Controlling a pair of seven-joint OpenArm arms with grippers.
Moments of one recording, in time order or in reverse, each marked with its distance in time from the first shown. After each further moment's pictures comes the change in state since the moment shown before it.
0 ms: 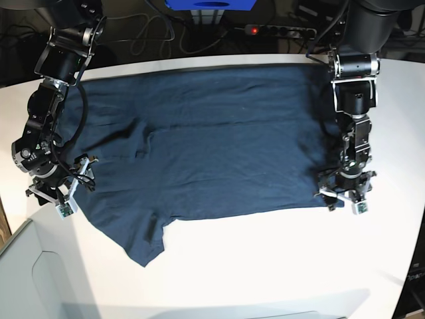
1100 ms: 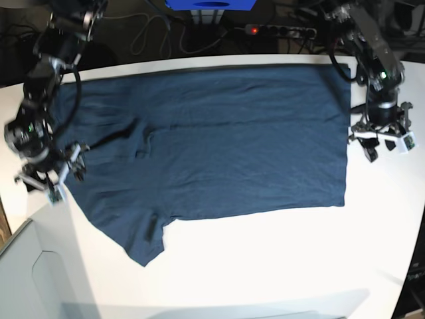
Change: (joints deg) left arm 35.4 11.7 -29.3 70.4 0.3 -0.3 34.6; right arm -4.6 0.0 3.3 6.4 0.4 0.0 -0.3
